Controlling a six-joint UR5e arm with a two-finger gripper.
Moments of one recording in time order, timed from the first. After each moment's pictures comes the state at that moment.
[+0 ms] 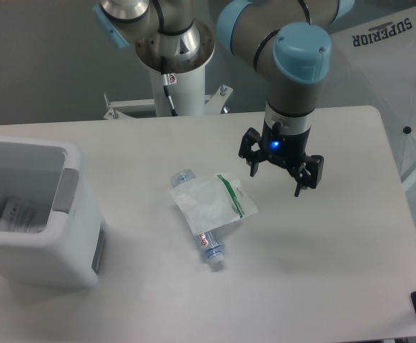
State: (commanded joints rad) arm 2.61 -1.79 -1.60 -1.16 1.47 1.15
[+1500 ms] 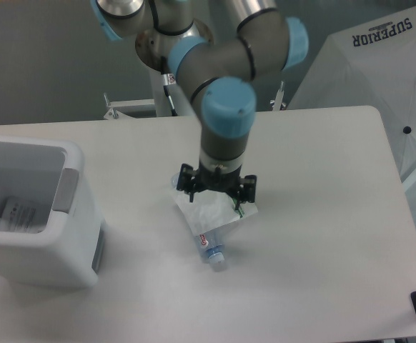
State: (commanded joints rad) arm 2.32 -1.92 -1.67 -1.16 1.67 0.53
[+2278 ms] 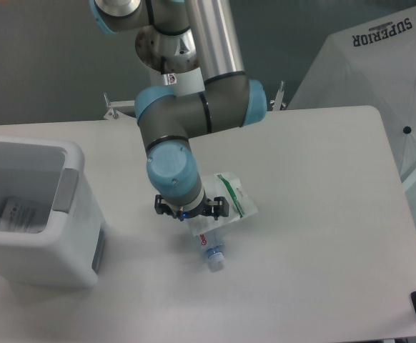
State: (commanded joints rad) arm 2.25 -2.03 -1.67 -1.14 1.77 0.32
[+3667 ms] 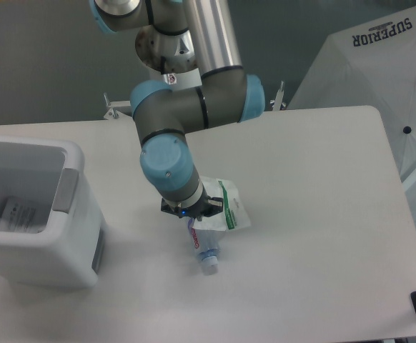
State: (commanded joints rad) arm 2.30 -1.93 -1.56 -1.14 1.66 0.33
